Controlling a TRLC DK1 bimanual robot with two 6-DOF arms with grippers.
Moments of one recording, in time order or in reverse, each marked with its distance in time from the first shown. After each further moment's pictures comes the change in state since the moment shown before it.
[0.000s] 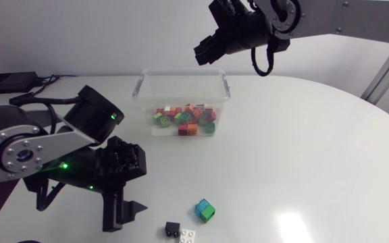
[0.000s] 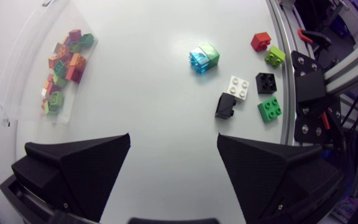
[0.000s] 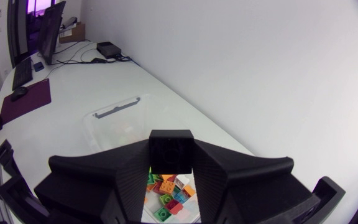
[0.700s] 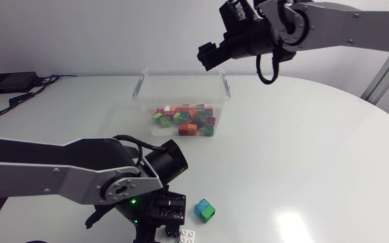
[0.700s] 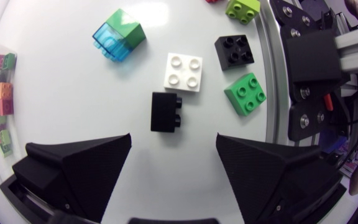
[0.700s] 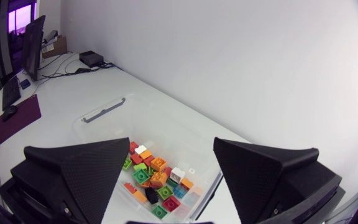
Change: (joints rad) left arm -0.272 0.348 0.042 0.003 -0.056 -0.008; right arm -0.010 -0.093 -0.144 0.092 0.086 0.121
